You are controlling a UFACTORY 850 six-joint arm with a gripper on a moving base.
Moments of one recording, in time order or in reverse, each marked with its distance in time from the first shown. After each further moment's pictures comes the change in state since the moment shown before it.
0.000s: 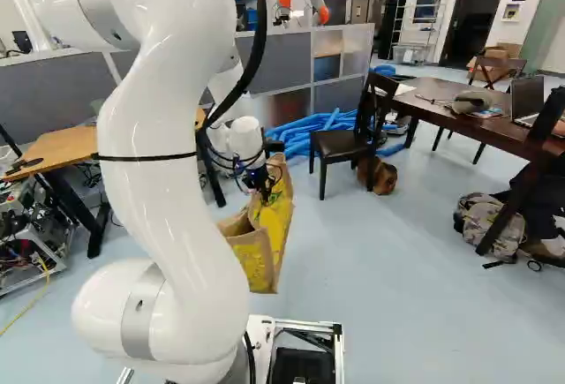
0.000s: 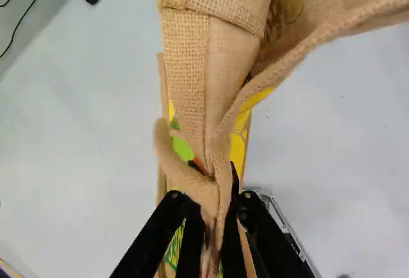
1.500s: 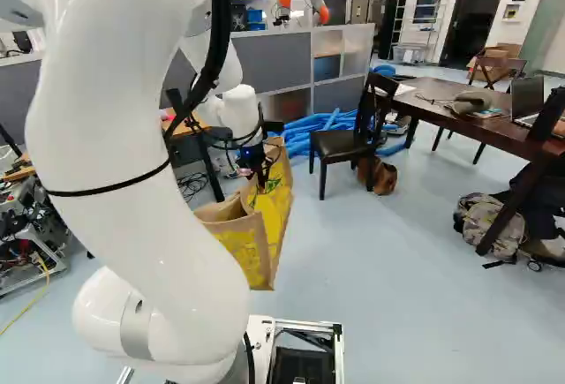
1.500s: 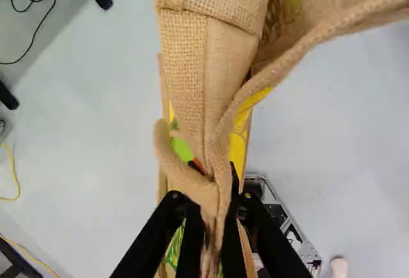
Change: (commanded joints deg) arm -1.4 15.0 2.3 0.0 -13.1 0.0
